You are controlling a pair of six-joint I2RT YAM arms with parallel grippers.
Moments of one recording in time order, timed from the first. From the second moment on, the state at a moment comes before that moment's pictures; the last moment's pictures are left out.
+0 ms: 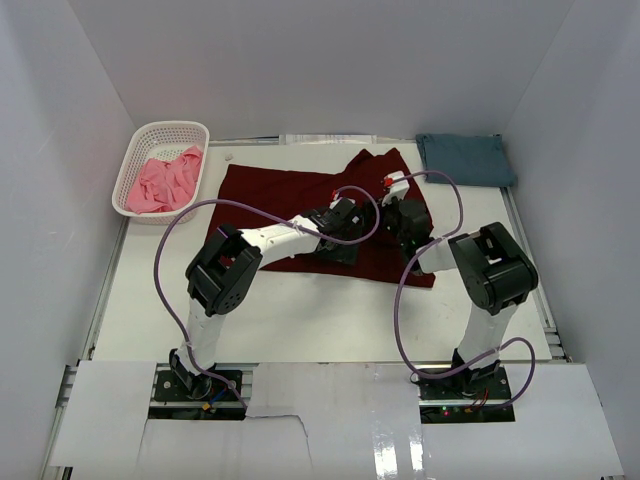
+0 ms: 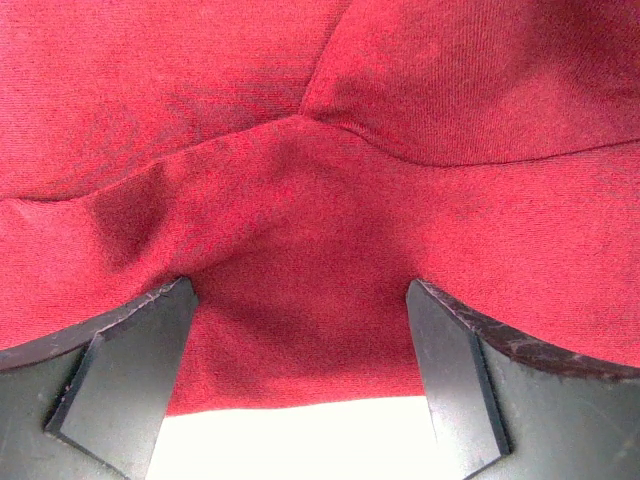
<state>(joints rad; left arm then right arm) -0.82 2.07 1.47 -0.52 -0.24 -0.47 0.42 1.84 0.74 0.92 -0.09 0.06</state>
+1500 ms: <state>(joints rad) -0.82 2.07 1.47 -0.51 -0.24 -0.46 0.05 2.03 1.31 -0.36 -0.83 0.17</state>
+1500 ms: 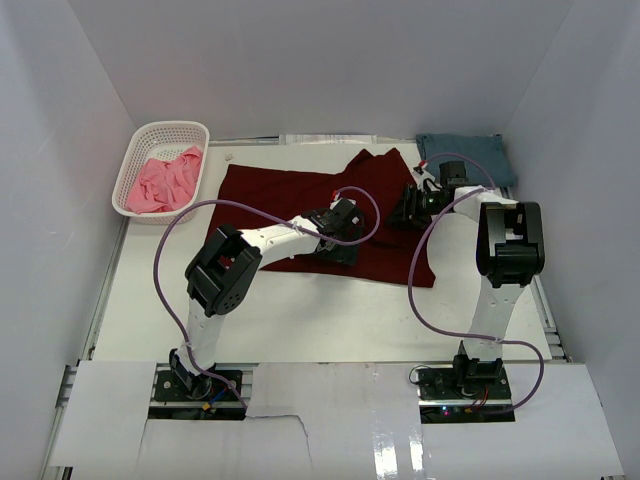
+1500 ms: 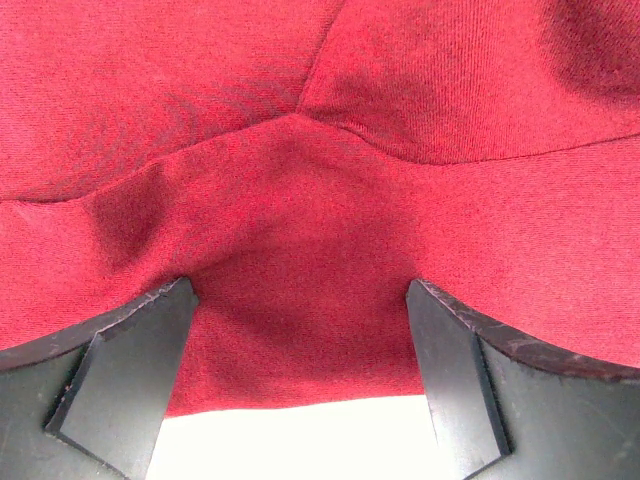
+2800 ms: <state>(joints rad) -0.82 2.06 1.46 -0.50 -0.24 -0.46 0.11 2.11 1.44 -0.44 -0.78 0.12</state>
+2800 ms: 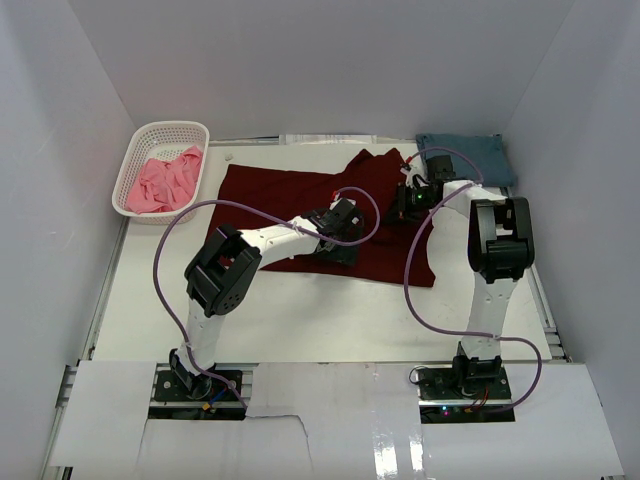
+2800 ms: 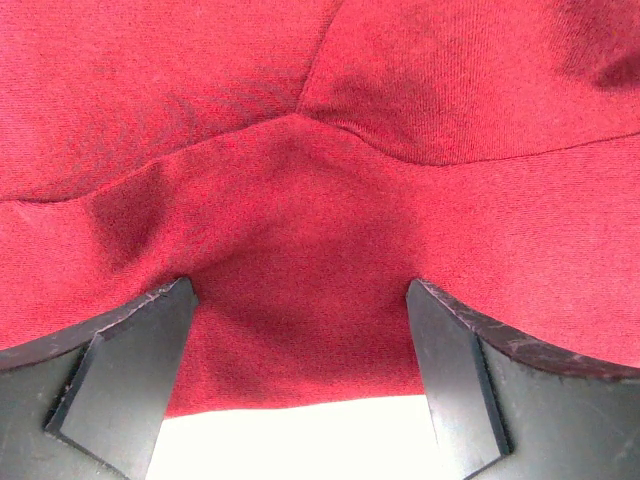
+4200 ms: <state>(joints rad) -0.83 2.04 1.41 -0.45 -0.25 -0.45 0.46 1.74 0.99 0.05 -0.05 -0.01</state>
